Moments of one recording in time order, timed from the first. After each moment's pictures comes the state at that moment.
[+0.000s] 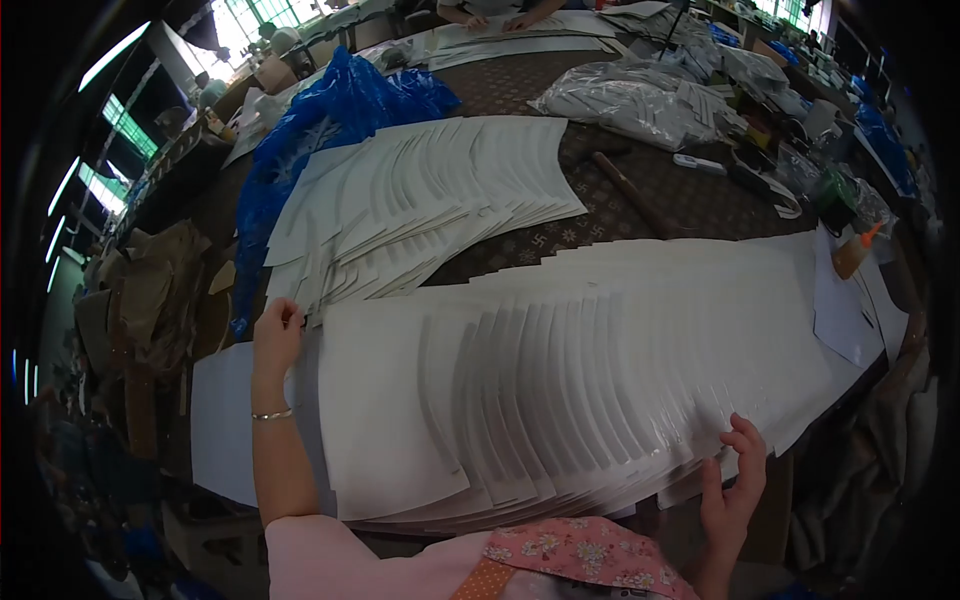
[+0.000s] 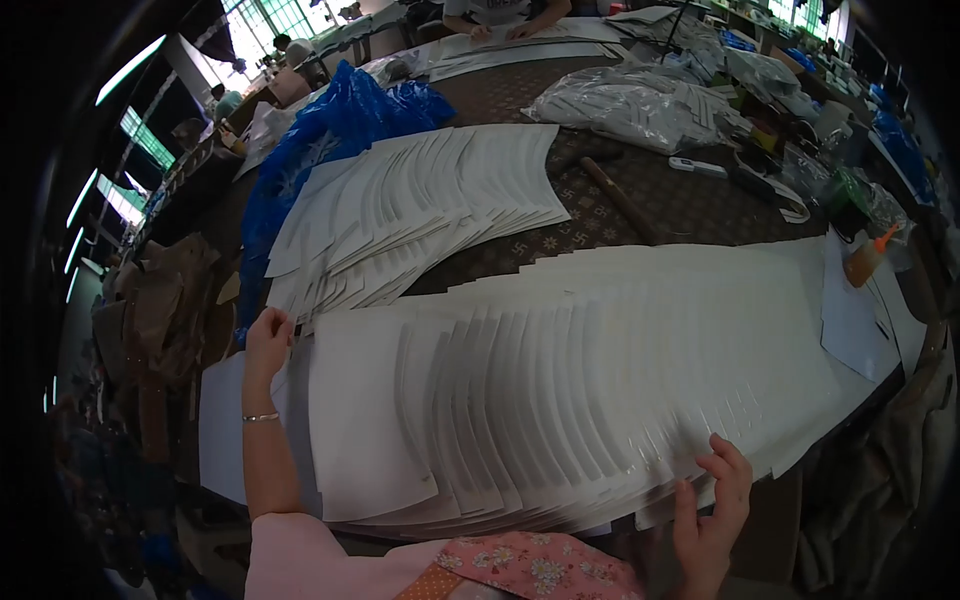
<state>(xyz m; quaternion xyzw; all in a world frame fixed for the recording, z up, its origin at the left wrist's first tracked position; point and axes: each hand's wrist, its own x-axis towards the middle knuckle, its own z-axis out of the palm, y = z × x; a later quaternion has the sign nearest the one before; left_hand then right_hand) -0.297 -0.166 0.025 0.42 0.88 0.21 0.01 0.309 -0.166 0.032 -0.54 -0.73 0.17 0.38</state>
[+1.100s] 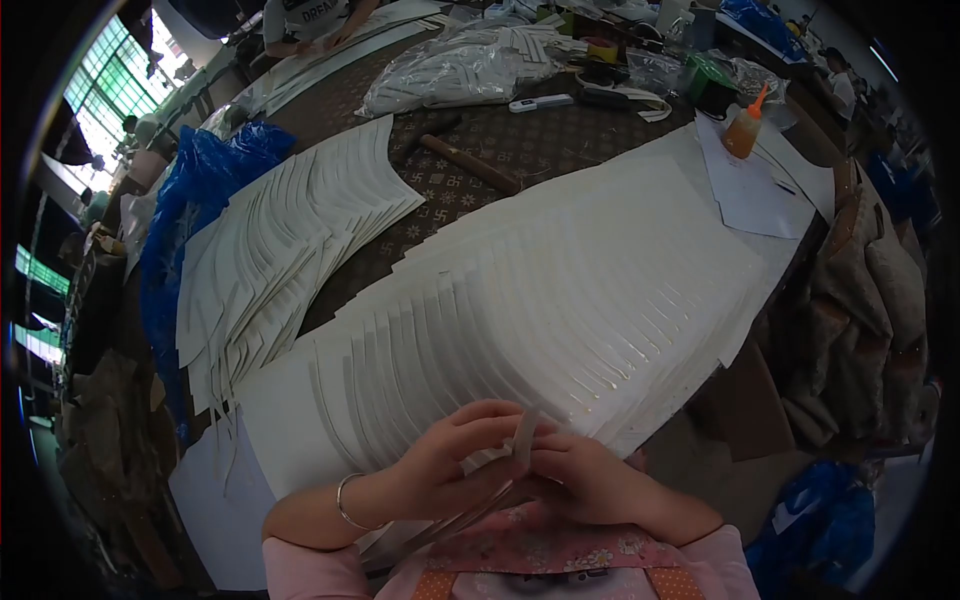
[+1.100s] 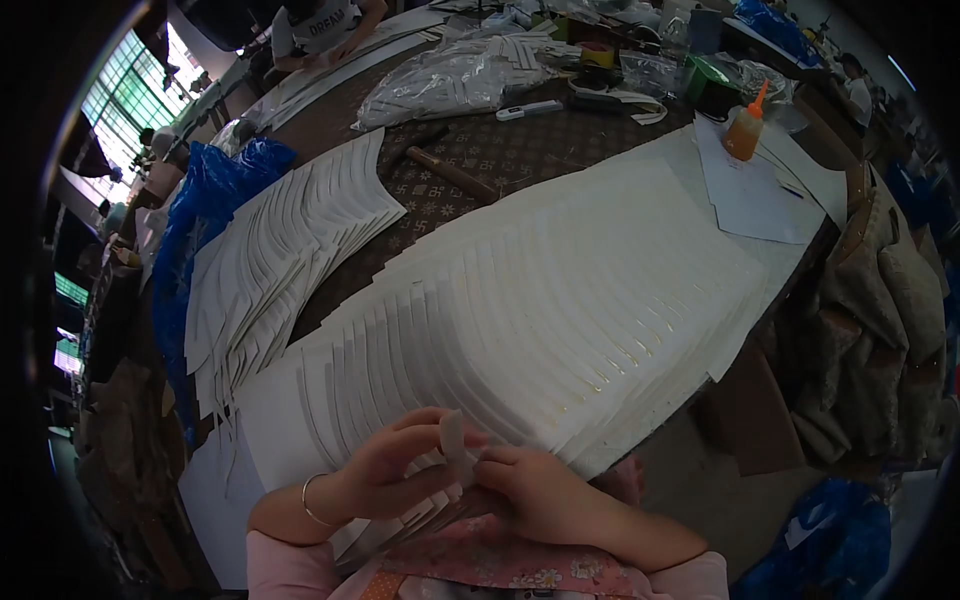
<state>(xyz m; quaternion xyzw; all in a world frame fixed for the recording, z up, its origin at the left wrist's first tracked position) 0.031 -0.129 0.070 0.75 0.26 0.31 0.52 0.245 -0.168 0.025 -0.33 -0.71 0.53 0.32</state>
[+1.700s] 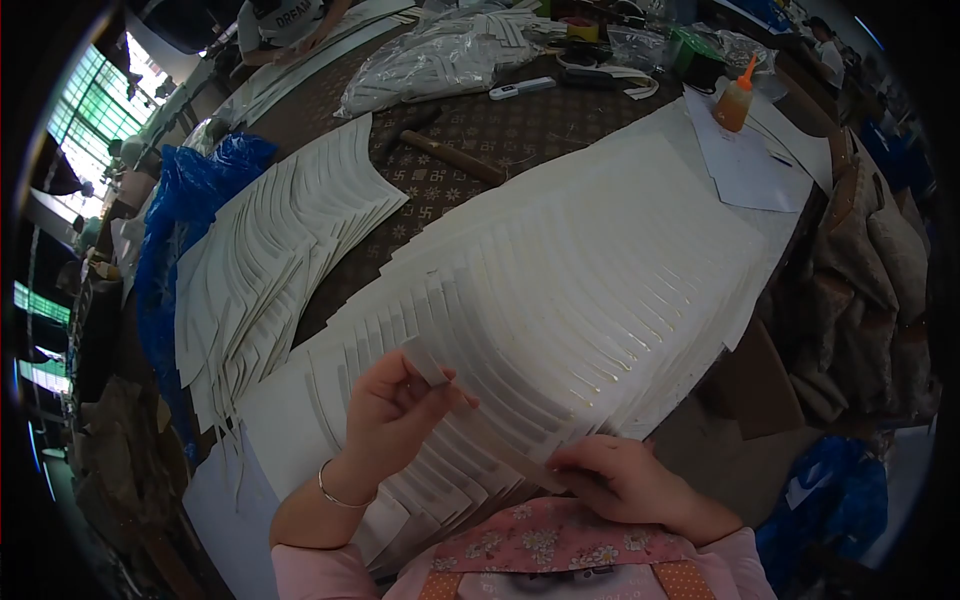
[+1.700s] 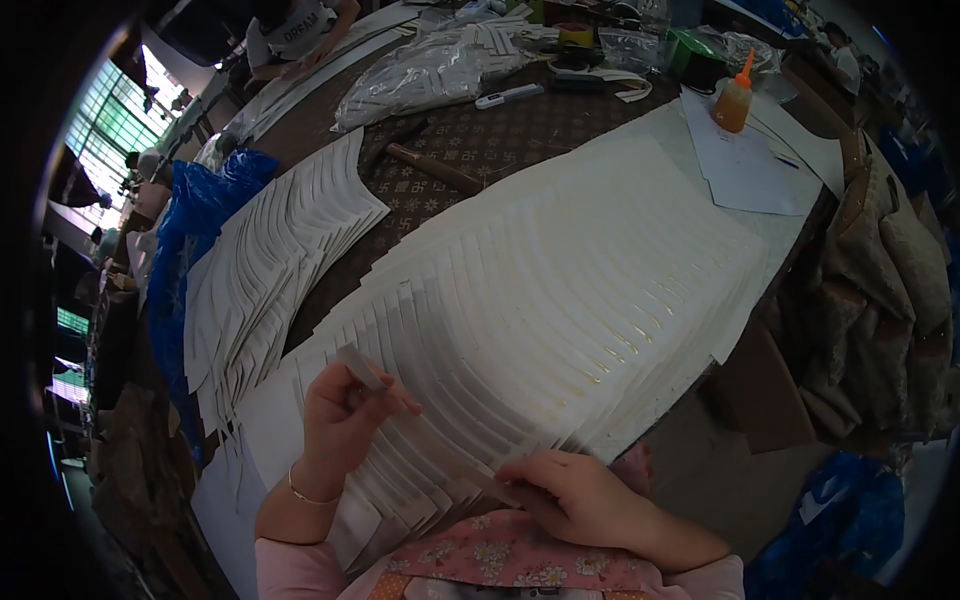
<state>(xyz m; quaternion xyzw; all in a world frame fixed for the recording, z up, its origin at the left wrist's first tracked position) 0.000 -0.099 0.038 0.53 0.28 0.45 0.66 0.278 -0.182 0.034 -0.40 -0.70 0.51 0.30</state>
